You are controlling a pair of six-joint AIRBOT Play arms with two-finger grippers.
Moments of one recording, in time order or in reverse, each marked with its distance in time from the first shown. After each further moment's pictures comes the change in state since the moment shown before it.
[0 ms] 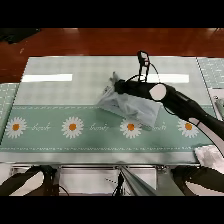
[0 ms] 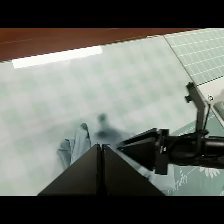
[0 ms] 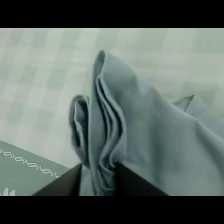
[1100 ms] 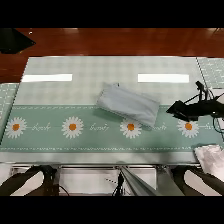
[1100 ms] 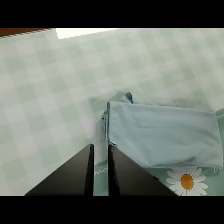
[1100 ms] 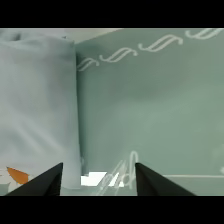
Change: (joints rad) left arm 0.010 0.010 -0.001 0.196 -0.063 -0.003; right arm -0.812 0.232 -0.309 -0.123 0.747 -0.055
